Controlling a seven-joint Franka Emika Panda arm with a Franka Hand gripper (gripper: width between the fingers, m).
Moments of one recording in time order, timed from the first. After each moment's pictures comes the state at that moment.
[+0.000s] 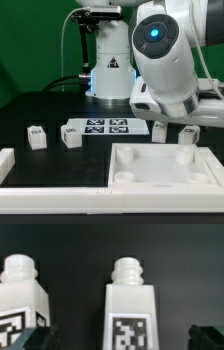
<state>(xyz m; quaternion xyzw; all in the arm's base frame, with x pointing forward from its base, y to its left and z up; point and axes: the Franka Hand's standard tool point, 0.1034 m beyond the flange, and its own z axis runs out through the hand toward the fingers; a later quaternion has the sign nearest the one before) 0.409 0.155 0.025 -0.90 0.21 0.36 0.11</state>
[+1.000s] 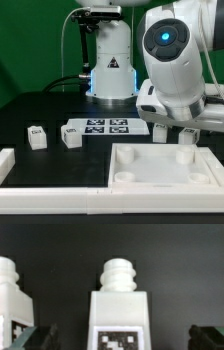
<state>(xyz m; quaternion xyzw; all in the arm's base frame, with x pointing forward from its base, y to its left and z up) 0.407 0.158 0.014 -0.91 0.22 0.34 0.10</state>
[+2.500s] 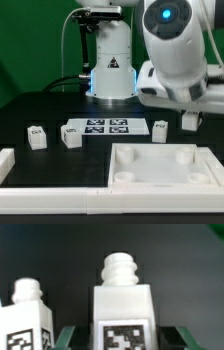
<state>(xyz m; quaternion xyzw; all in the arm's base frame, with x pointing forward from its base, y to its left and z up) 0.412 0.160 0.064 -0.90 0.21 0.37 0.10</state>
